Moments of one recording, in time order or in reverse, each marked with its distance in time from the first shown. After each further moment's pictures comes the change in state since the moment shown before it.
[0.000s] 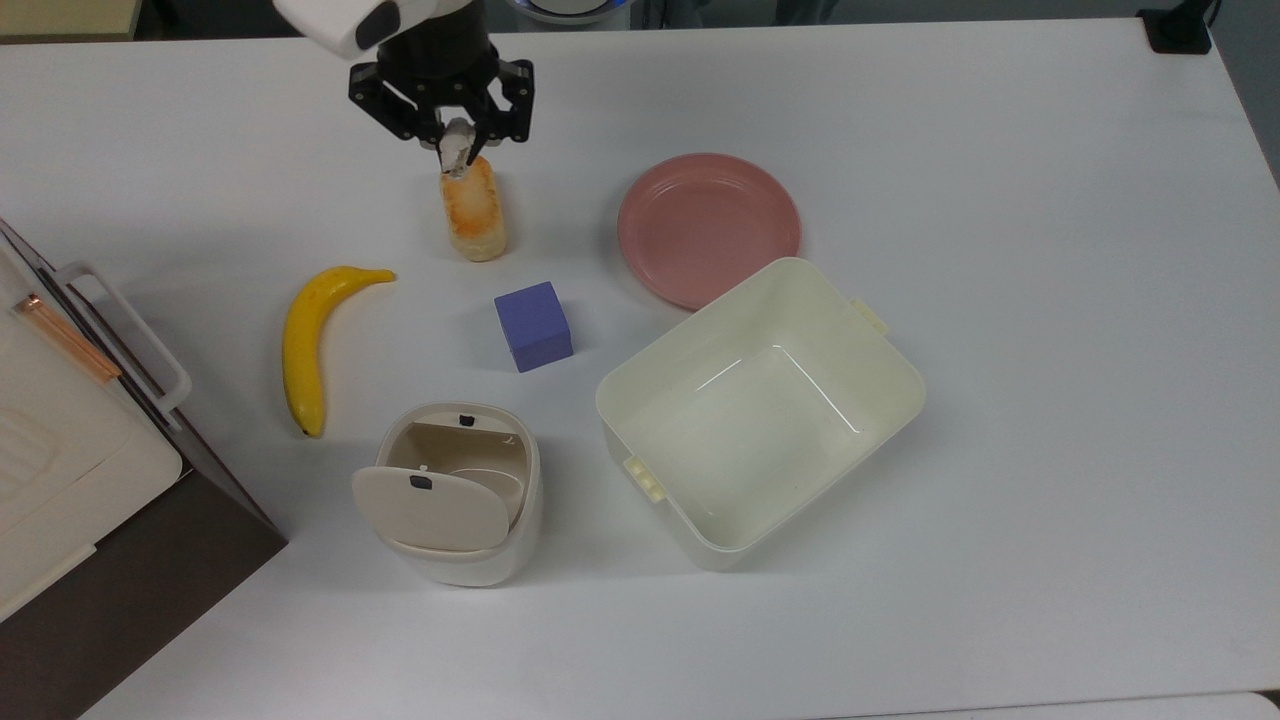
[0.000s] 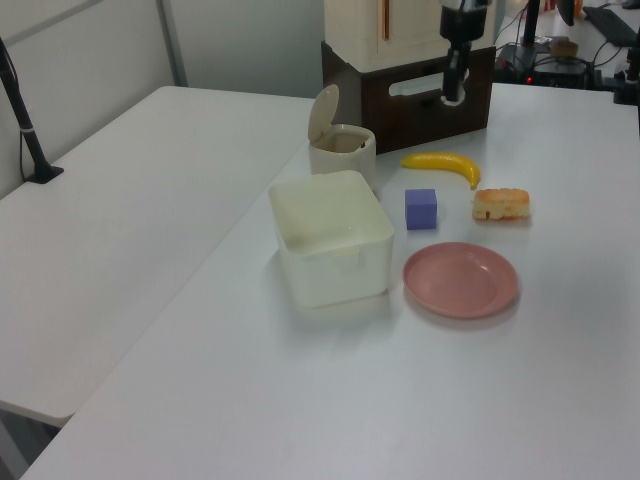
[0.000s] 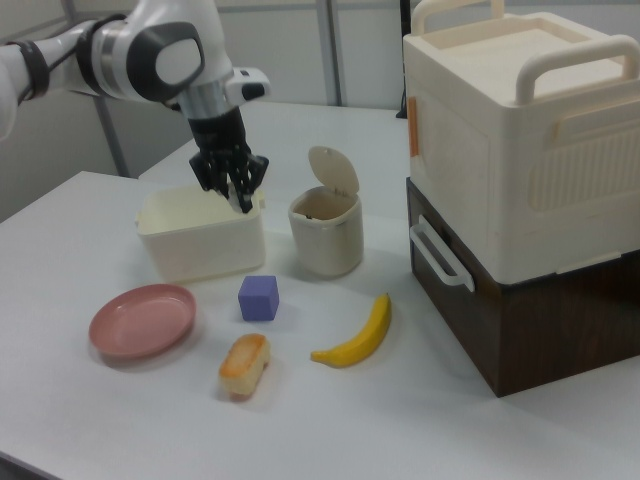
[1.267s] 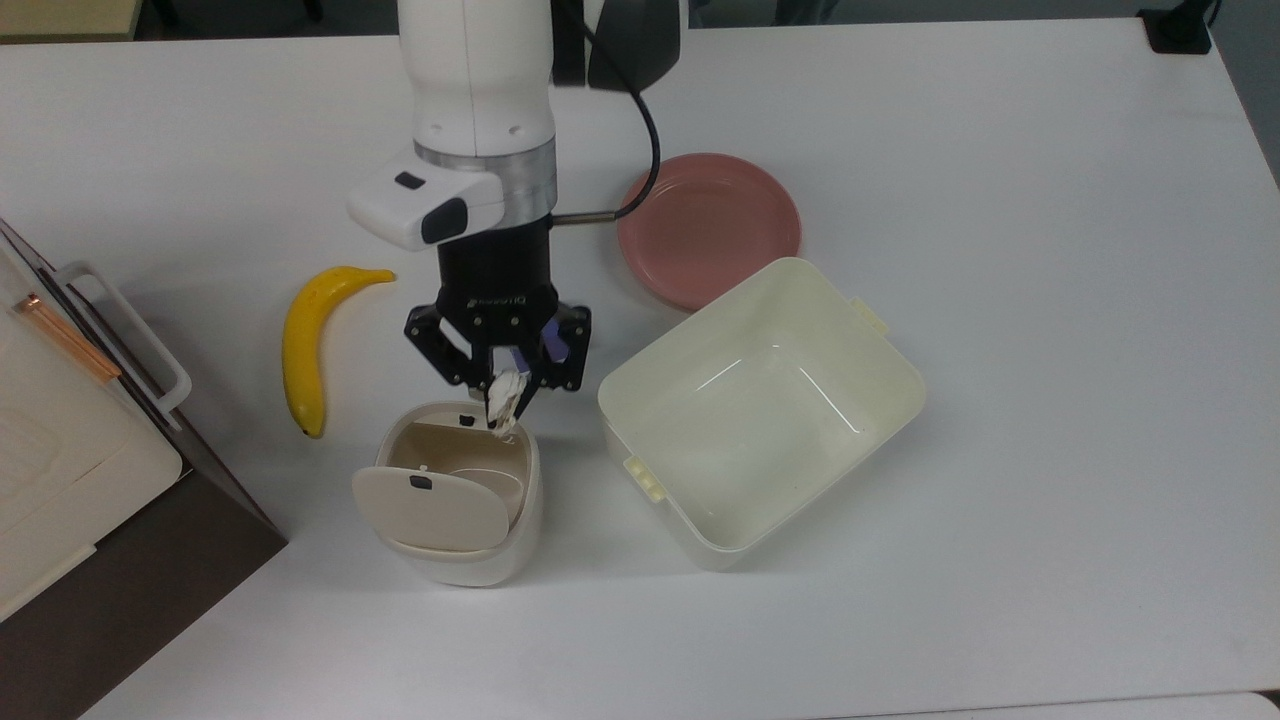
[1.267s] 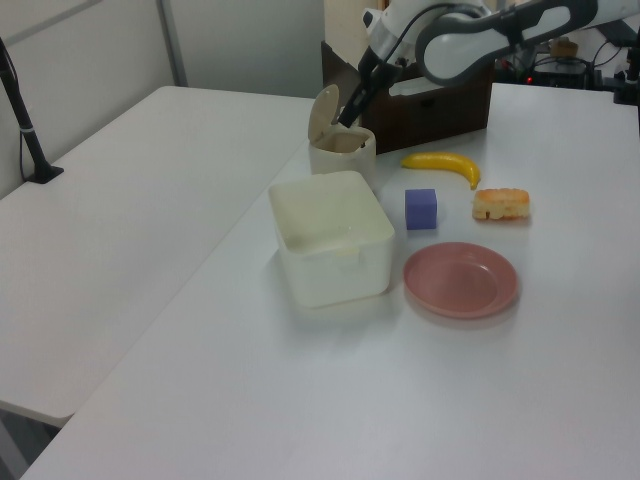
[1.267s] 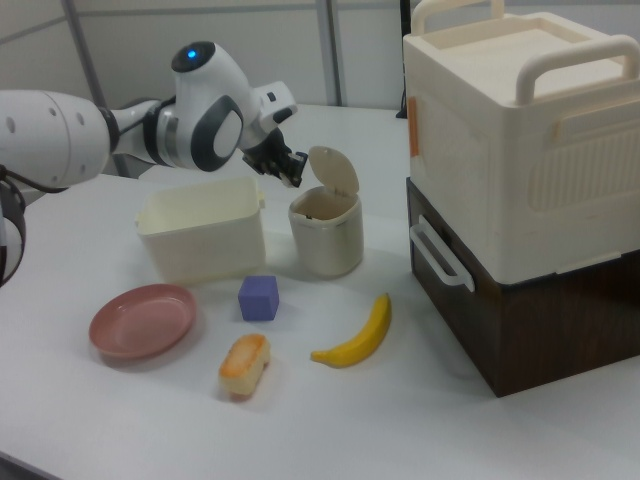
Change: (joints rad) arm 0.064 0.320 -0.002 0.095 -0.004 0.706 0.117
